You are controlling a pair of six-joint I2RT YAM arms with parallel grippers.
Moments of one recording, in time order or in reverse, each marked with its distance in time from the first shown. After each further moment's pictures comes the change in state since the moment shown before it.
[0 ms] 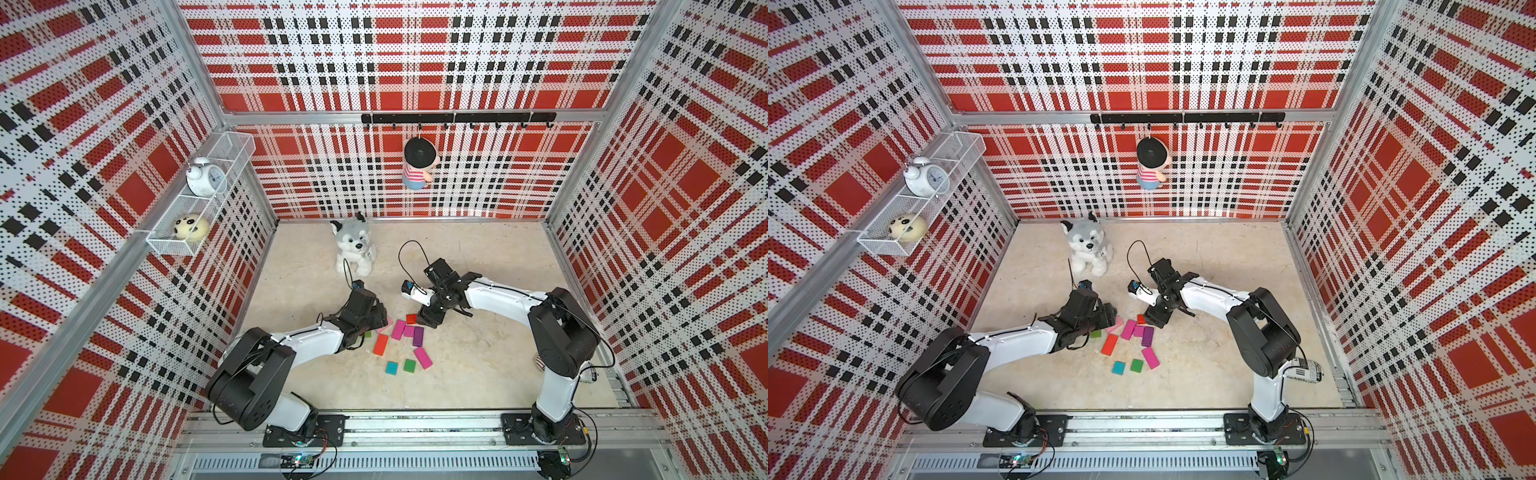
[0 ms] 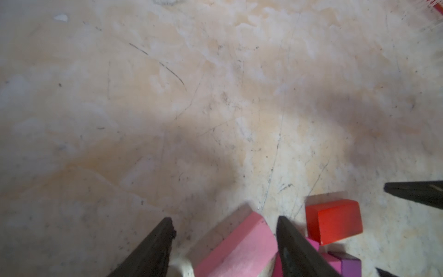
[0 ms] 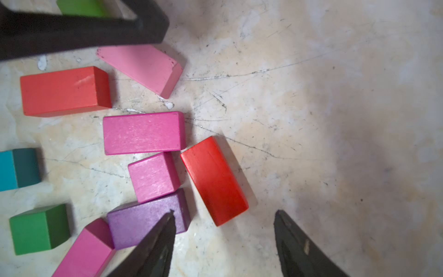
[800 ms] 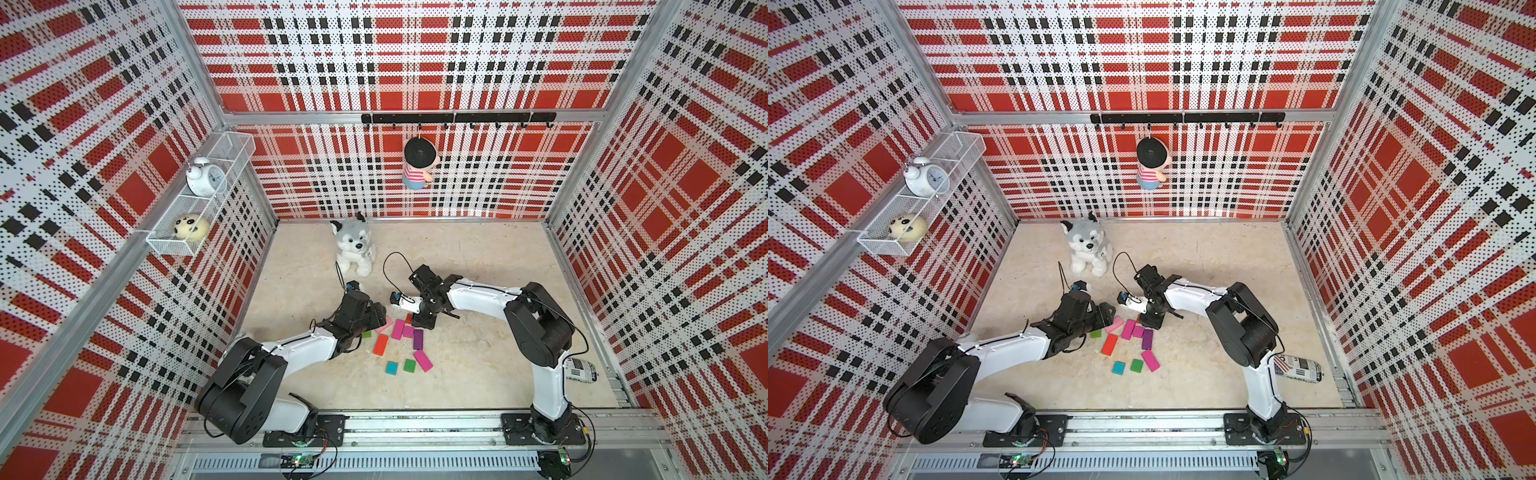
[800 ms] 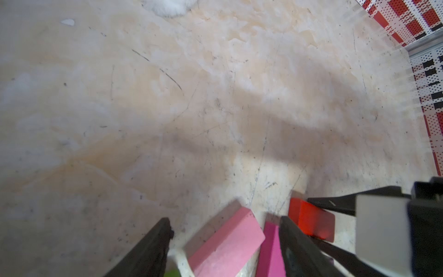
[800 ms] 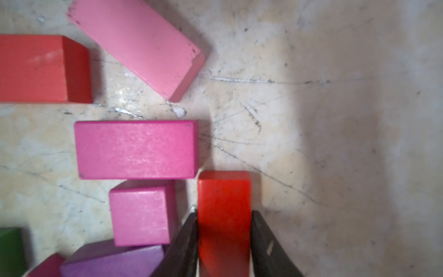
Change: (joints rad) left arm 0.028 -0.063 -0.062 0.058 0.047 -0.032; right arm 0.062 0.141 0.105 -0.044 0.085 -0.063
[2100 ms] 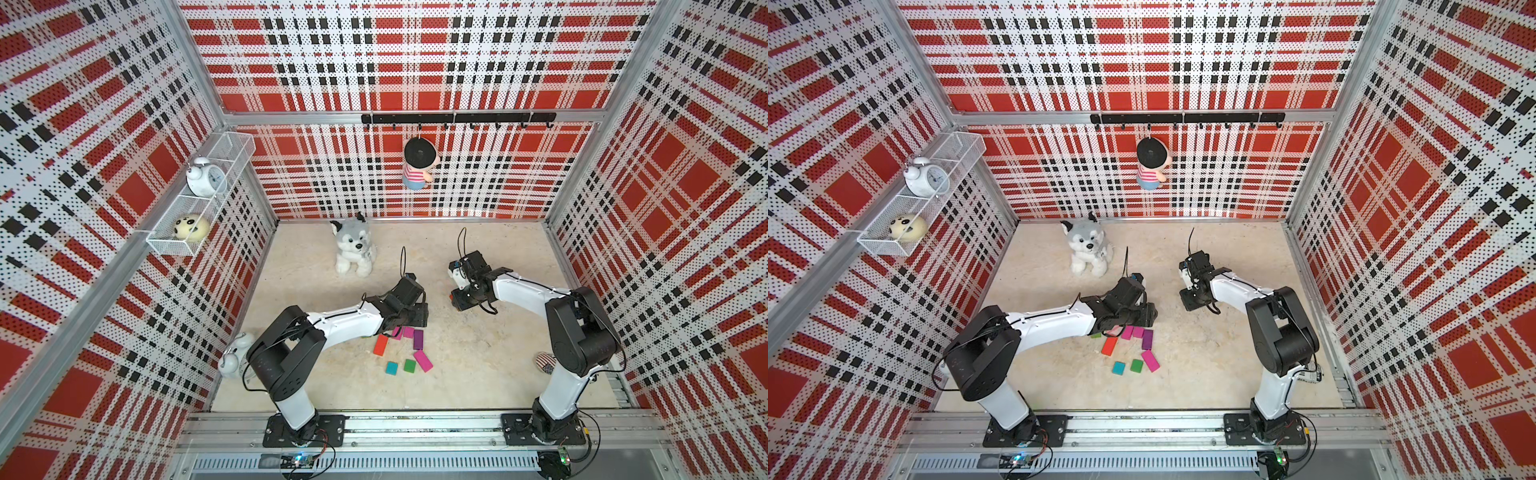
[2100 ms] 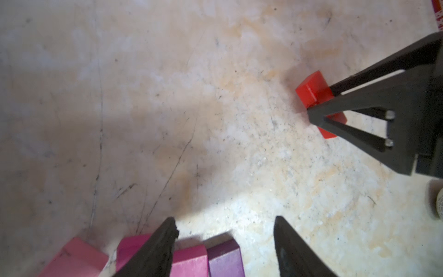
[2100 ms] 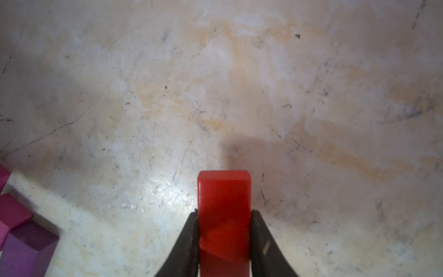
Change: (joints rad) left arm -0.286 0.308 0.475 -0.354 0.015 0.085; right arm -0.327 -0.210 -0.222 0.062 0.051 0.550
